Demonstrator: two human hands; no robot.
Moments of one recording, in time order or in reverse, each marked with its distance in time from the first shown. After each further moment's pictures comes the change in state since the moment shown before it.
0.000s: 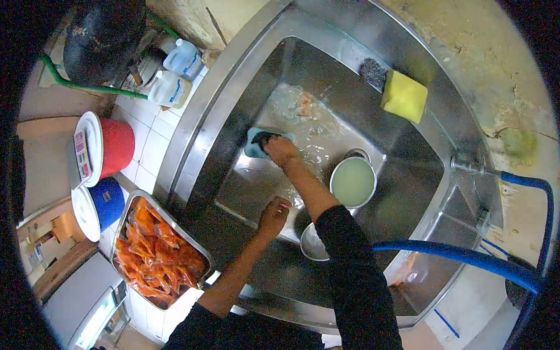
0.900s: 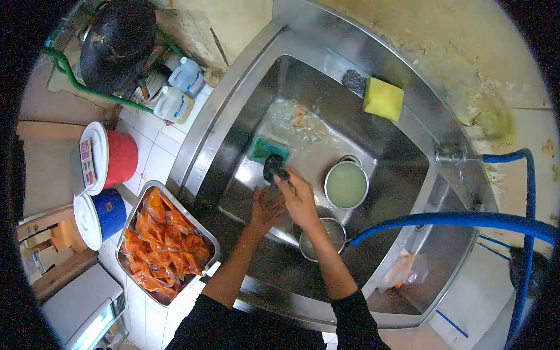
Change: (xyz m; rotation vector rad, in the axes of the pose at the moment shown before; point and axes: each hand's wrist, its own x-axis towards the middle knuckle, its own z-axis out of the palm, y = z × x) left_hand 0.010 0.042 -0.033 -1.172 -0.021 -0.674; right_hand -0.159 -0.083 -0.131 1.232 0.587 0.345
